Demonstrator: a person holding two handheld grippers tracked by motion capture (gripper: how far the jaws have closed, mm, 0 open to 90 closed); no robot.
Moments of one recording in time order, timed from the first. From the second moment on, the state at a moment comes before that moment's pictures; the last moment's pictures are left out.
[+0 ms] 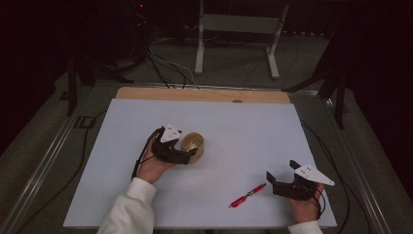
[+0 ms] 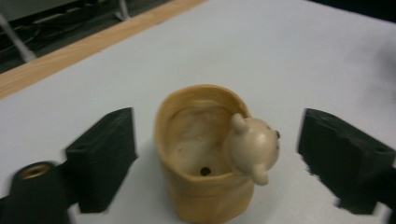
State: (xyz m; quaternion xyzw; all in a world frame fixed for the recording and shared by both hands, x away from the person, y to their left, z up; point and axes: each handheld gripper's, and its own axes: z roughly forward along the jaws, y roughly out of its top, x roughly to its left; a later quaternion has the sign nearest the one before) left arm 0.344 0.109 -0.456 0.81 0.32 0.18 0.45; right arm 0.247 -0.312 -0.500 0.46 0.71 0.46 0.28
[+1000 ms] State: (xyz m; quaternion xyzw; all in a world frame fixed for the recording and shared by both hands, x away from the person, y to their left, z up) left arm 0.297 0.195 -0.463 0.76 0.41 0.23 0.45; right arm 0.246 -0.316 -0.498 0.46 0.71 0.46 0.27
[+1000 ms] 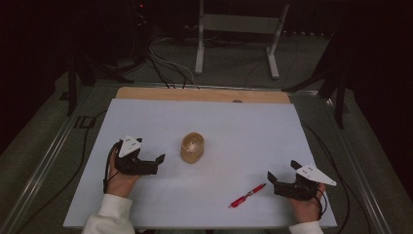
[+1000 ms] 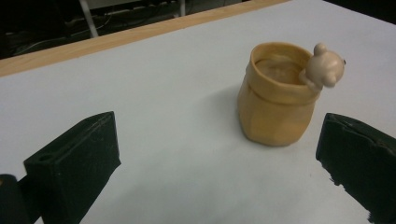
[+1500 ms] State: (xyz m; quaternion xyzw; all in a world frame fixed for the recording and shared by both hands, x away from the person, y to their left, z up) left arm 0.268 0.229 -0.475 0.74 0.44 0.23 0.45; right arm 0.263 -0.313 -0.478 0.38 0.78 0.44 0.22
